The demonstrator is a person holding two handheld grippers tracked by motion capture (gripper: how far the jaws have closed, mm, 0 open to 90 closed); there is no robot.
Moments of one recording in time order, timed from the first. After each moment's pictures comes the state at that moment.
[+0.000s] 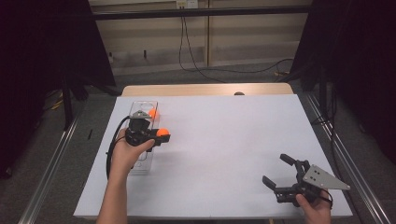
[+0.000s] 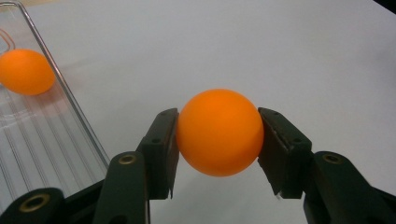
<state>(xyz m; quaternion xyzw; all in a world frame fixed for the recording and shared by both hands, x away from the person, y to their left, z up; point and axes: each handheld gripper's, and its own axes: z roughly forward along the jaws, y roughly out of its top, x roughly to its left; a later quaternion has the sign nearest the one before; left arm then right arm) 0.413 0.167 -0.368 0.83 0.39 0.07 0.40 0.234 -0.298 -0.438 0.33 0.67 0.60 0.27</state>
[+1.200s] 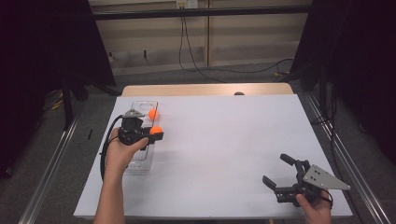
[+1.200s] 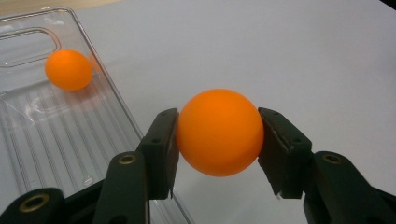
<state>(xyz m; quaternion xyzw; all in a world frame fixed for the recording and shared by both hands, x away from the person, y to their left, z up) 0.413 0.184 -0.363 0.82 0.41 0.09 0.40 0.234 -0.299 -0.438 0.33 0.67 0.60 0.27</state>
